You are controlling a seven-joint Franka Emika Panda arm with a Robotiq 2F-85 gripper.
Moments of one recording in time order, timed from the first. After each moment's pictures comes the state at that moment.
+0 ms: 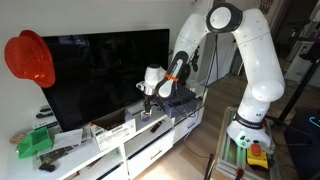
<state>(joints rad) -0.05 0.56 0.17 -2.19 -0.33 2.95 -0.36</state>
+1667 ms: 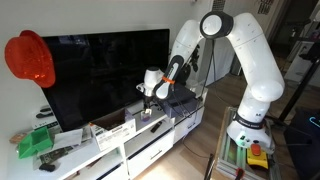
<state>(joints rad) -0.07 0.65 0.14 -2.11 -0.32 2.95 -0.39</state>
